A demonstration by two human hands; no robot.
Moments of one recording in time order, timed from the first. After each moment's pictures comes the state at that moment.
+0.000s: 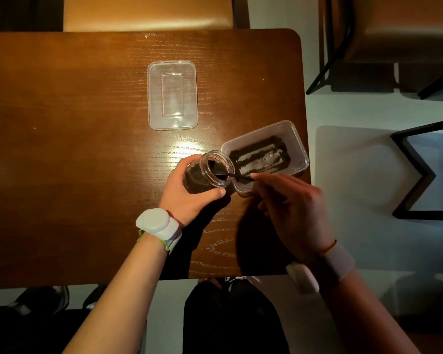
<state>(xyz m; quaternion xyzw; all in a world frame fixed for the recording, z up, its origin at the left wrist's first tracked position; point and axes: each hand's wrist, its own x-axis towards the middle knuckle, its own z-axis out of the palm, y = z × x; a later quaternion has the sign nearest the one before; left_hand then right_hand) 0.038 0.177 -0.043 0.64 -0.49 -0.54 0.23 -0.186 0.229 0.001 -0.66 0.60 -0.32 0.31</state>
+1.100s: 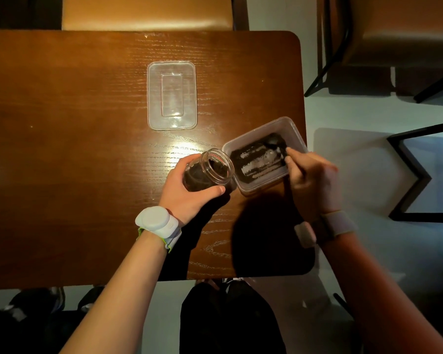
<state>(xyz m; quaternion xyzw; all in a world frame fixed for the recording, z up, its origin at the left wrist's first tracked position) 0.036 0.174 -0.044 0.65 -0.48 -0.54 0.24 -0.231 0.186 -0.035 -0.65 0.71 -0.23 0.15</state>
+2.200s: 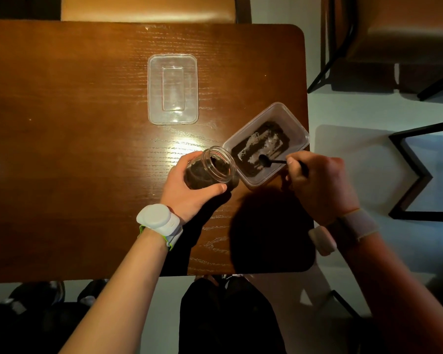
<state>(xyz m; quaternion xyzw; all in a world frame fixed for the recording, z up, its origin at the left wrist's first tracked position) 0.035 0.178 -0.046 0.65 -0.47 -0.54 0.24 -0.228 0.187 0.003 -0.67 0.69 -0.16 0.22</state>
